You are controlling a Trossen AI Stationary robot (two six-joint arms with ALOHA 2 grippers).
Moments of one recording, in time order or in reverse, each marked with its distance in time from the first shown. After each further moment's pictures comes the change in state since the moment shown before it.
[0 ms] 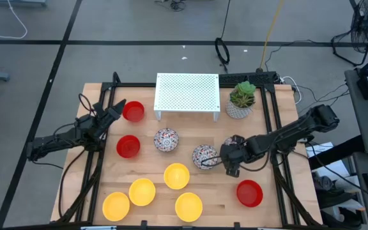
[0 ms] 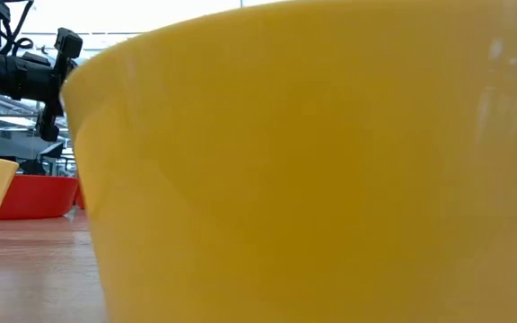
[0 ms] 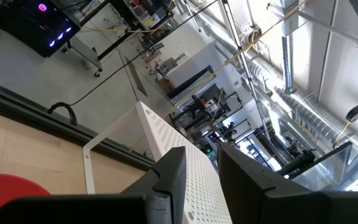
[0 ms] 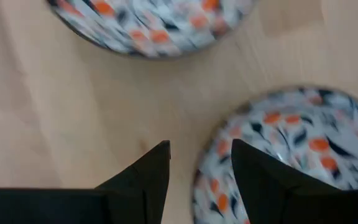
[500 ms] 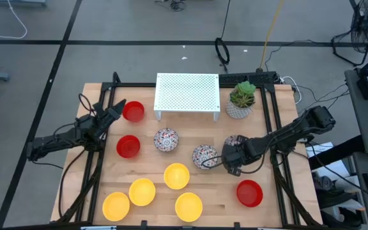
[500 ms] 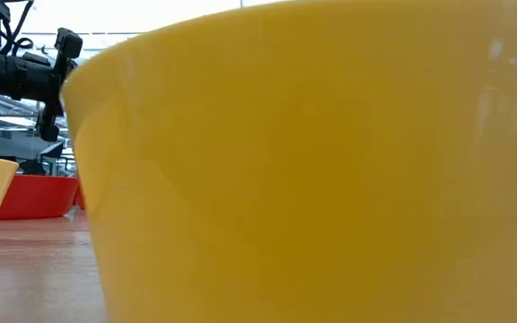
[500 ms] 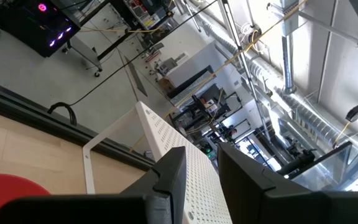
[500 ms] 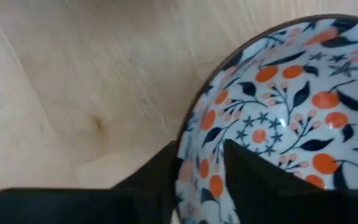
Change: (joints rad) left arm 0.000 0.000 0.000 0.000 0.000 0.000; right arm 0.000 0.056 -0.046 -0.065 0.026 0.068
